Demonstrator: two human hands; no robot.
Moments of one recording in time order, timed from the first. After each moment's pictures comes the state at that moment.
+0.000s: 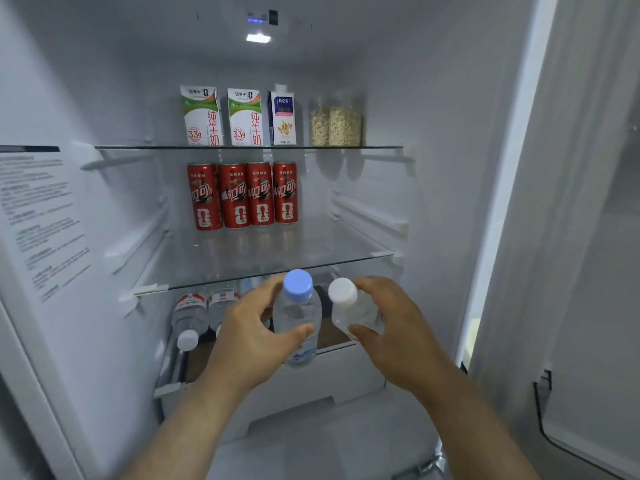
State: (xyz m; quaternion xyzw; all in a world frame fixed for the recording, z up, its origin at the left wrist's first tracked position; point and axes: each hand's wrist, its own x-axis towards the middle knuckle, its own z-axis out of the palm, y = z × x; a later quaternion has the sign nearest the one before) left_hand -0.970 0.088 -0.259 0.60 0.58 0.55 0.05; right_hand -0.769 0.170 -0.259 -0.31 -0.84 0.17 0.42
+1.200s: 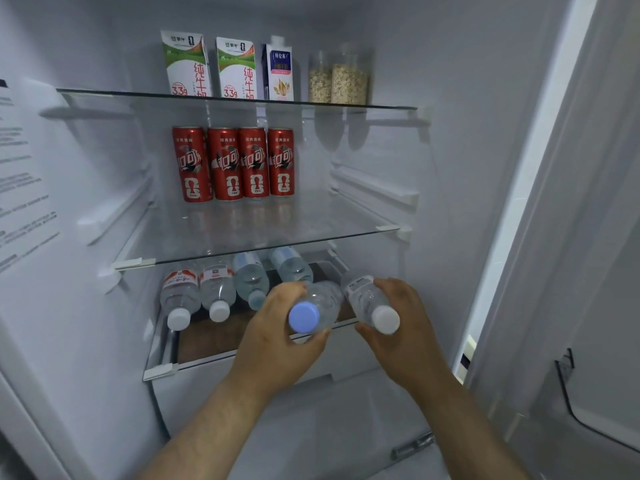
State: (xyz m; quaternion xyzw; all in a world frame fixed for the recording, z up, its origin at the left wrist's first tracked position) left_hand -0.969 0.122 -0.325 0.65 0.51 0.56 -0.02; right_hand -0.774 0.198 -0.333 -0.38 -0.78 0.17 0.47
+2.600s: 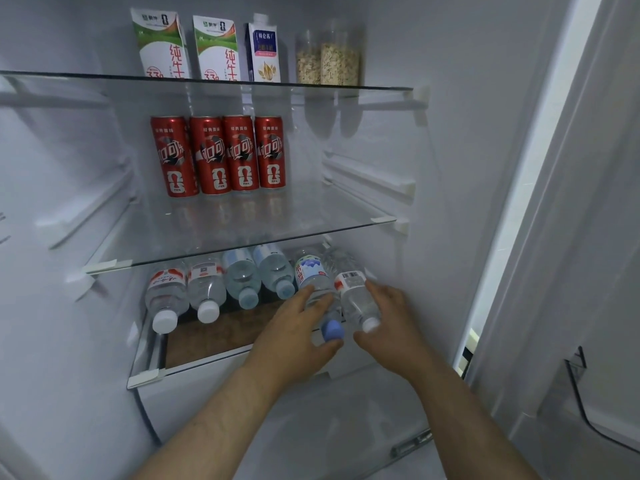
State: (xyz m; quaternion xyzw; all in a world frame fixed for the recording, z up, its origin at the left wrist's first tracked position) left_hand -0.967 0.166 -0.349 0.71 0.64 0.28 0.02; right_hand -0.782 0.230 -0.343 -0.47 -0.76 0.31 0.33
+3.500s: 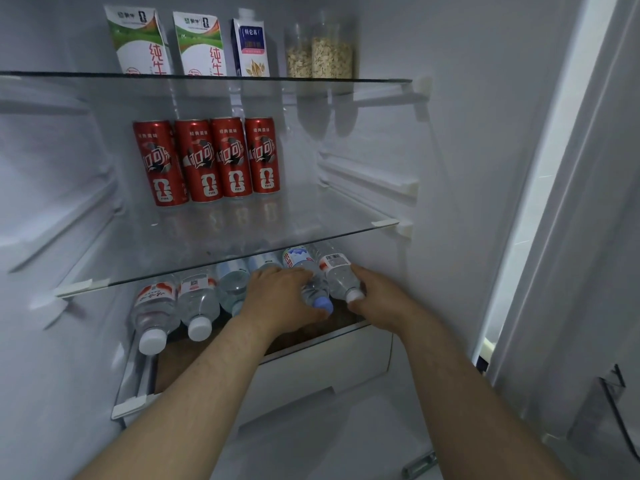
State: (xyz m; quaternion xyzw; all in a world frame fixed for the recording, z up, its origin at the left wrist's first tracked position) left_hand -0.992 0.225 -0.294 0.67 0.73 0.13 -0.04; right_hand -0.811 0.308 -0.322 -0.47 -0.79 0.32 0.24
